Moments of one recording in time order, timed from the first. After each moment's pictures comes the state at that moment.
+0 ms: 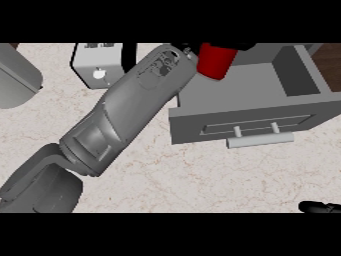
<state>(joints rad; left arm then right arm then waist) -1.46 0.00 -0.52 -0.40 0.46 0.63 0.01 0.12 -0.05 -0.27 -2.11 -0.09 0.19 0.14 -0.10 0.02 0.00</state>
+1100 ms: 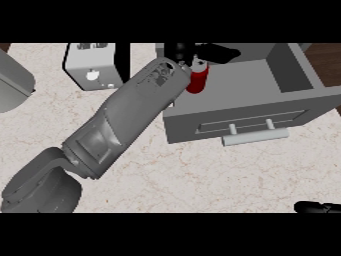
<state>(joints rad) -1.41 0.00 -0.64 -0.37 0.56 0.78 -0.07 0.08 -0.06 -0.23 -2.15 -0.06 0.19 0.17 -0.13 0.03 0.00</state>
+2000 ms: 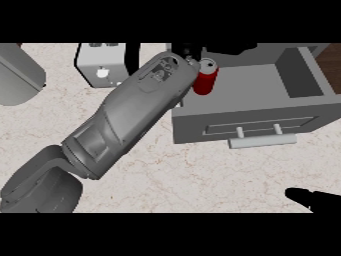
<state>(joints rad) -1.44 0.00 -0.61 -0.43 0.70 0.83 -0.12 0.03 -0.21 -0.13 -2.18 0.37 0.19 0.01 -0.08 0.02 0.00</state>
